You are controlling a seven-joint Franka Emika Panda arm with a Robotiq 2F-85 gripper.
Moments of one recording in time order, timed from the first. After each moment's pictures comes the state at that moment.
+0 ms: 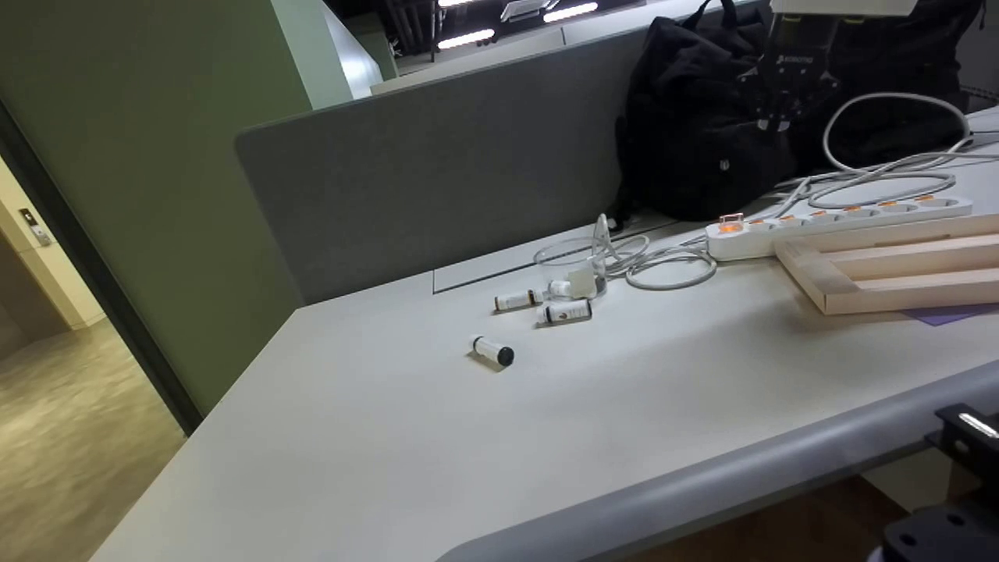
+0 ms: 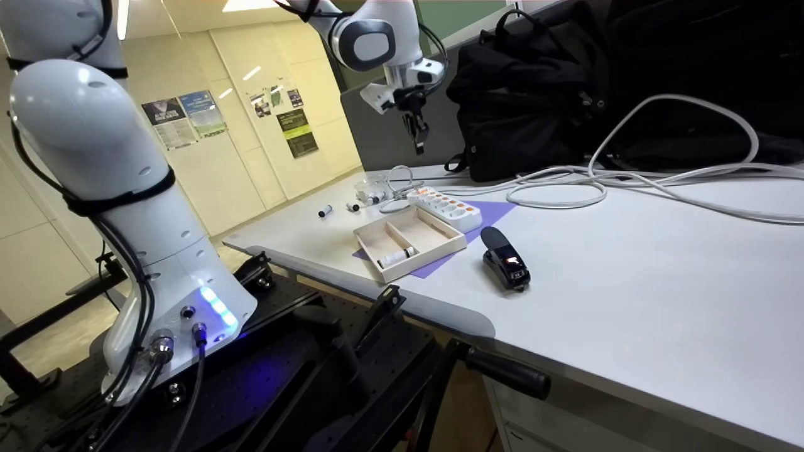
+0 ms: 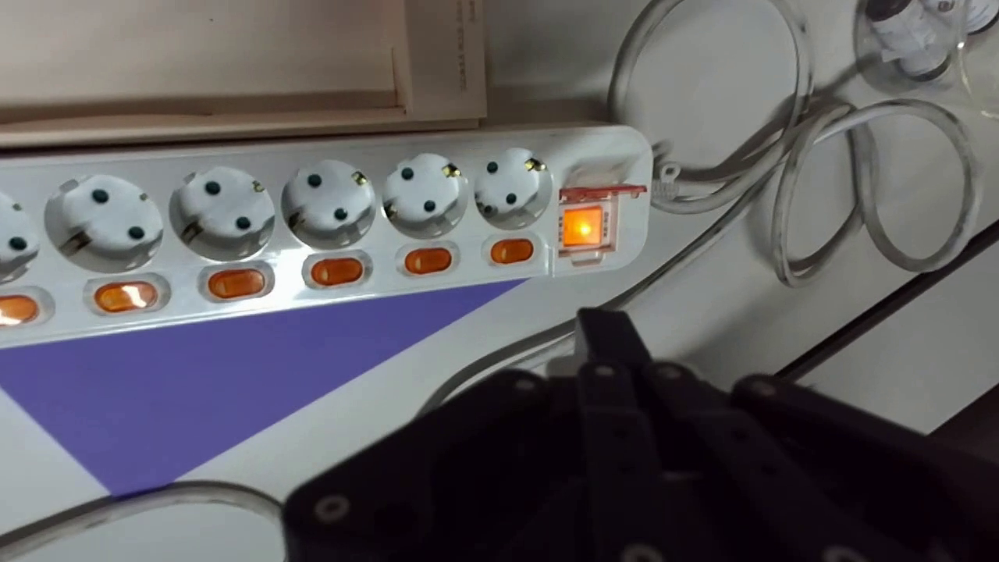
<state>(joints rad) -0.06 0.30 0.00 -2.19 0.55 2.57 -0.01</state>
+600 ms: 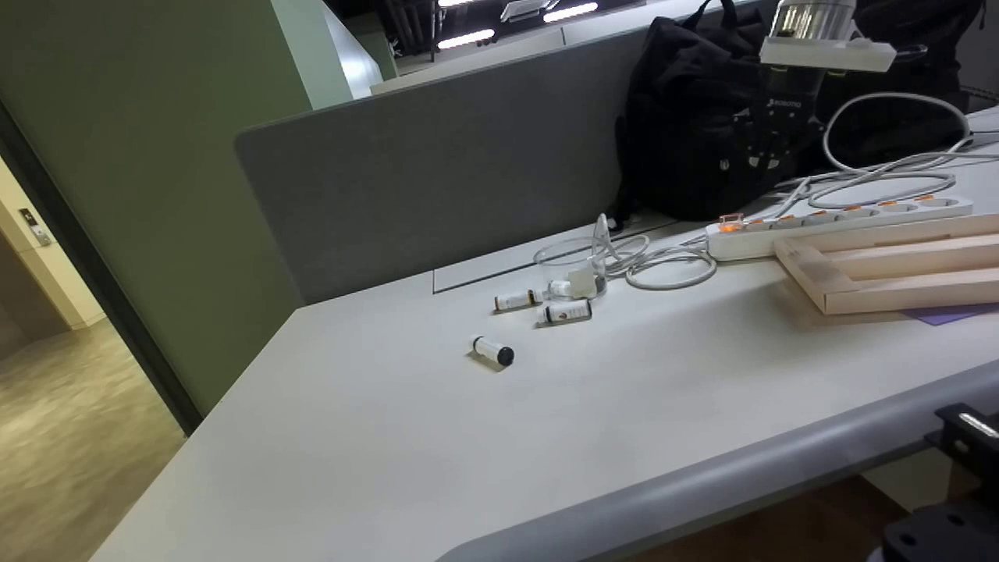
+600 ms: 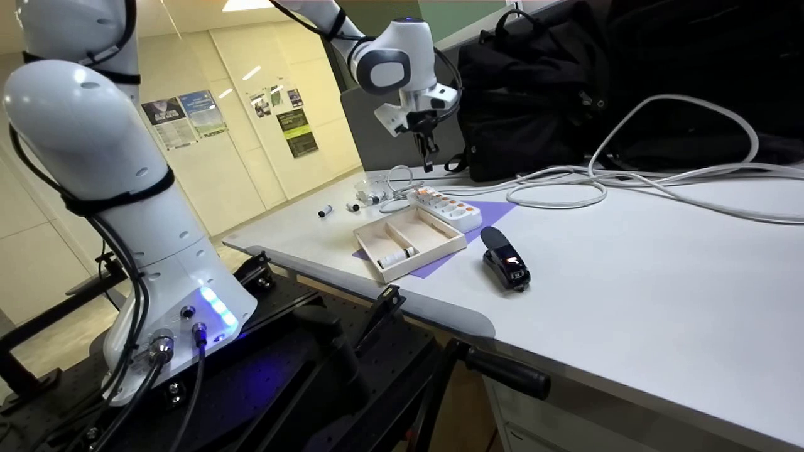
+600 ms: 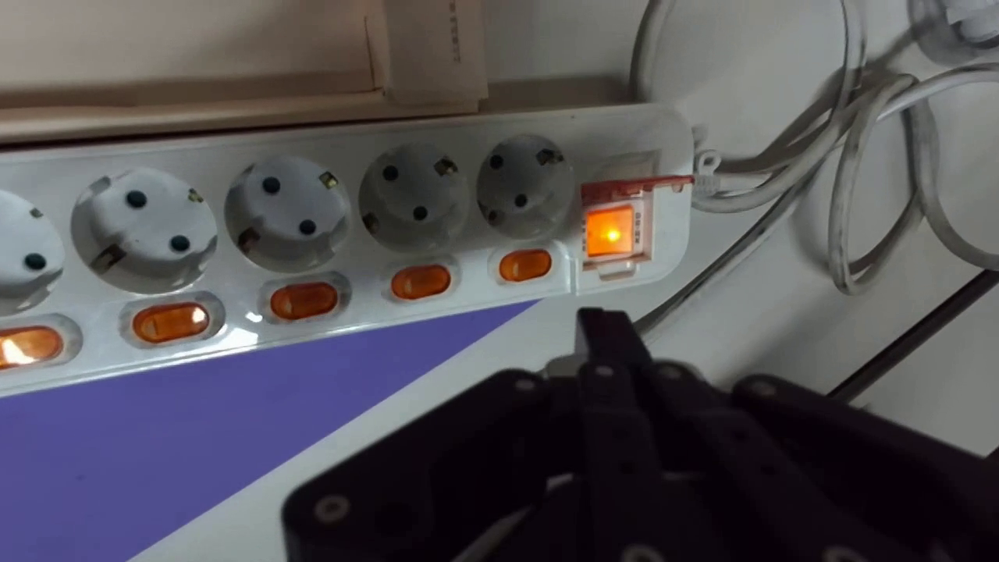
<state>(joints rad) -0.11 0.46 0.05 -2.09 0.61 2.61 -0.05</state>
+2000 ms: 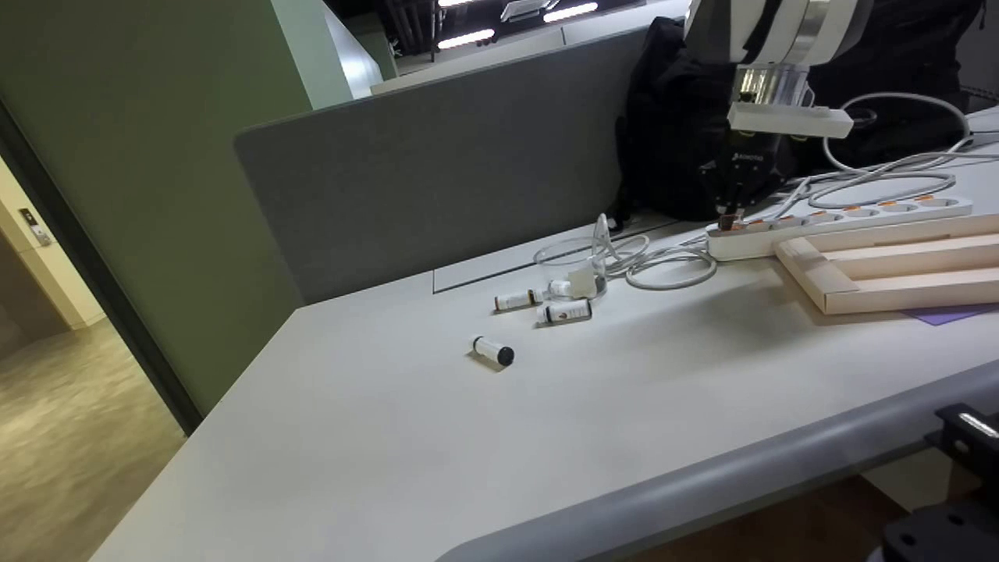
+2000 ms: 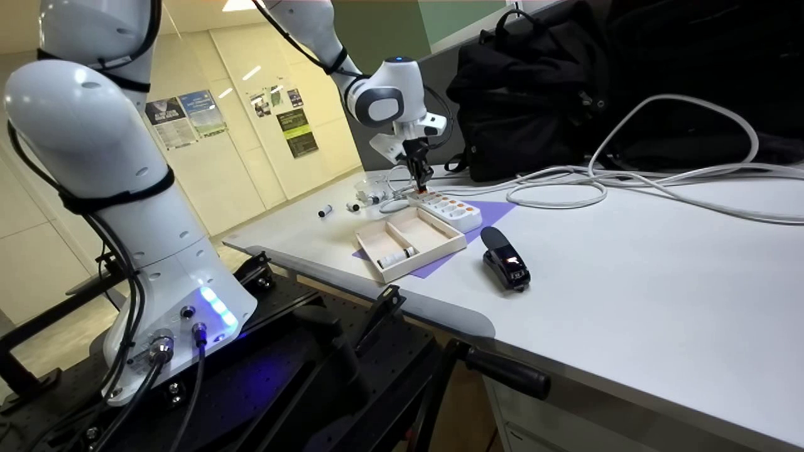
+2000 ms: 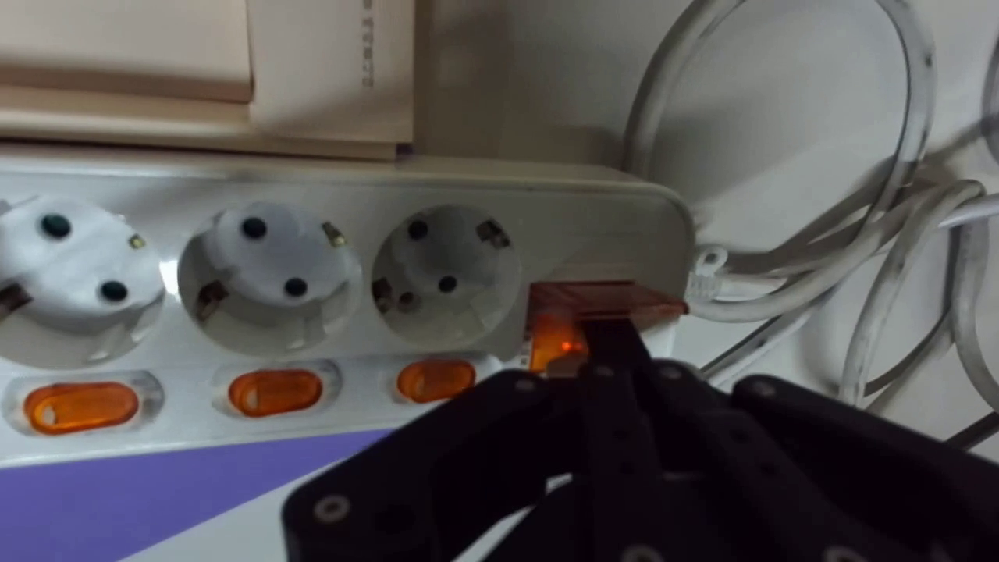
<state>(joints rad) -0.10 0.61 0.16 -2.05 0.56 2.78 -0.10</state>
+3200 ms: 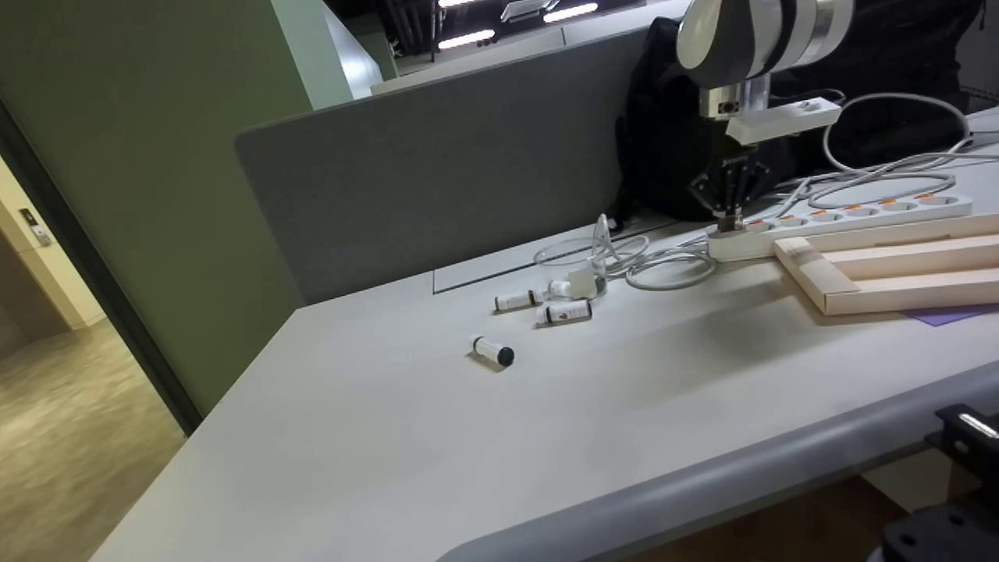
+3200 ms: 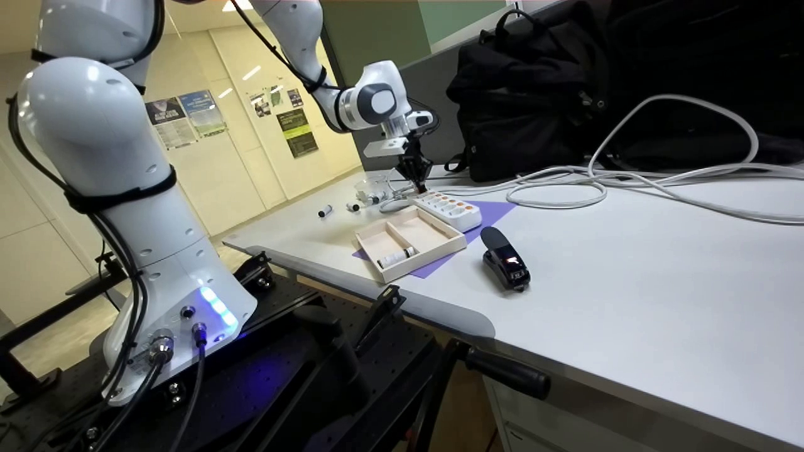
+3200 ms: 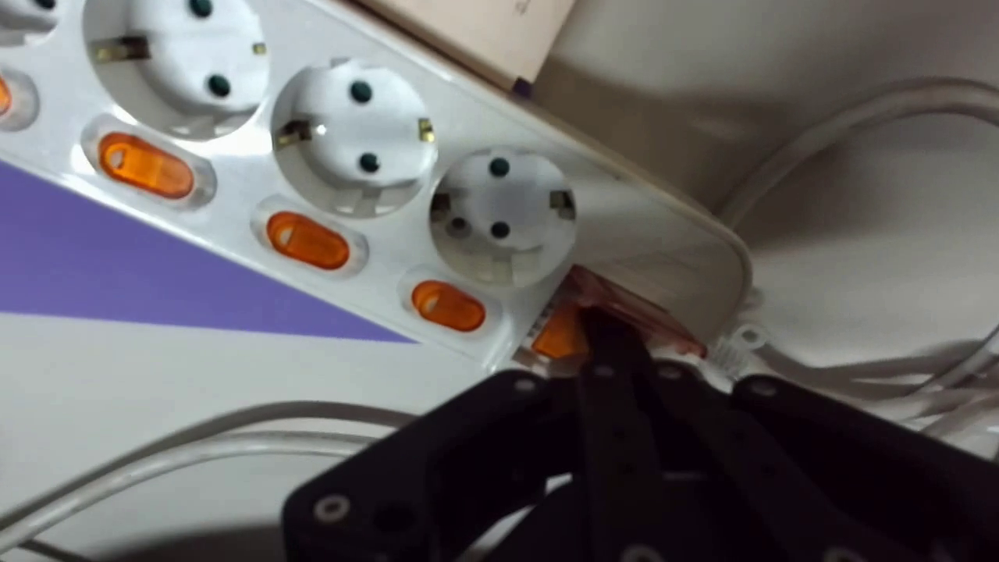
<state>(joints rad) 0.07 0.60 0.02 -2.06 0.07 2.79 -0.01</state>
